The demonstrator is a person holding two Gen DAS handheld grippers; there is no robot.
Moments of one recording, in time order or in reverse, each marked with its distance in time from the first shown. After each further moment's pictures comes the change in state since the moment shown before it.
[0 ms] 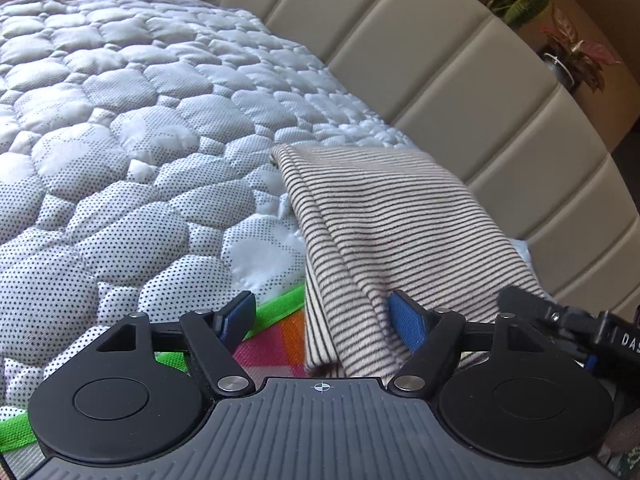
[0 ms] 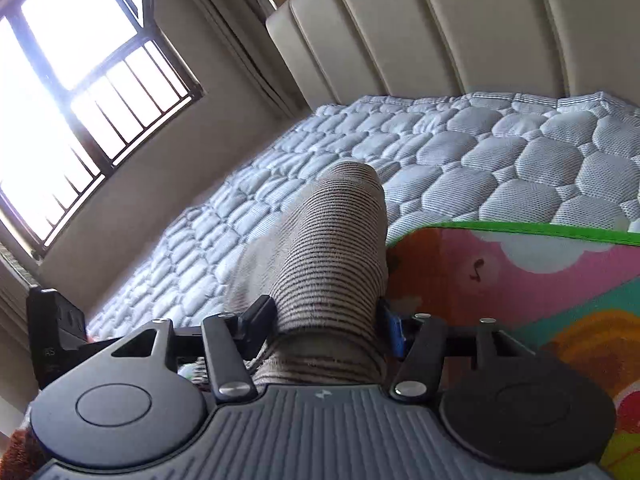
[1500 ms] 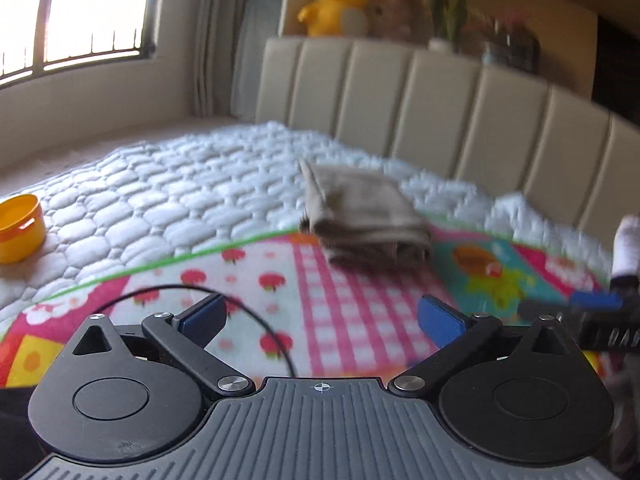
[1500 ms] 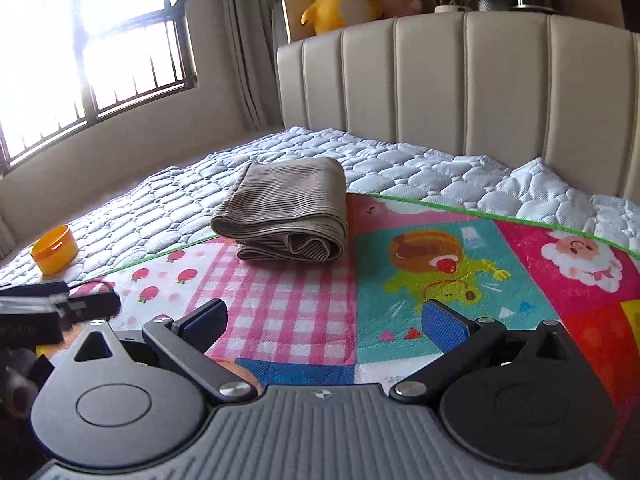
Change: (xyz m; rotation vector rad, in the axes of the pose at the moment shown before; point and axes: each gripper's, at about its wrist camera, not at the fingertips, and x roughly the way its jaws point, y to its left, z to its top) left arm -0.184 -0.155 -0.195 0.297 -0.257 0.373; right arm -0.206 0.034 -0.142 -0.252 -0.170 -0.224
